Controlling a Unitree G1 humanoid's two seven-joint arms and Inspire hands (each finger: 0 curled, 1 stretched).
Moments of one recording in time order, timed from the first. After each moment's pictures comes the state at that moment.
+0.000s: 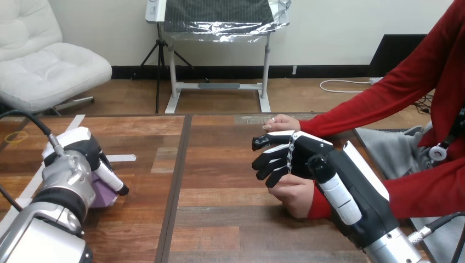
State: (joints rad) left arm -0.89 0.43 -0.41 1.33 0.58 0.21 -0.05; right arm 0.18 -0.24 0.06 -0.17 0.14 -0.35 0.42
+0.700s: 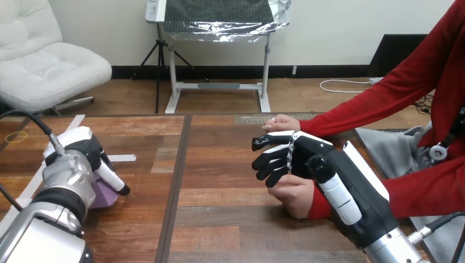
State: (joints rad) left arm -0.89 0.43 -0.41 1.33 0.58 0.20 -0.05; right arm 0.18 -0.24 0.06 -0.17 0.14 -0.35 0.42
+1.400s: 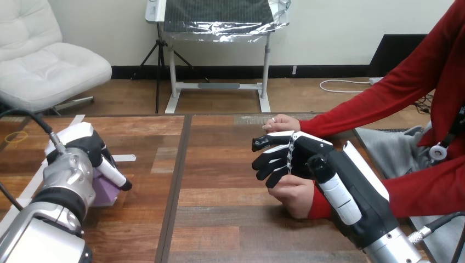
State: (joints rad) left arm -0.89 0.43 -0.39 1.32 0.56 0.18 -0.01; right arm 0.18 -0.24 0.06 -0.17 0.14 -0.35 0.42
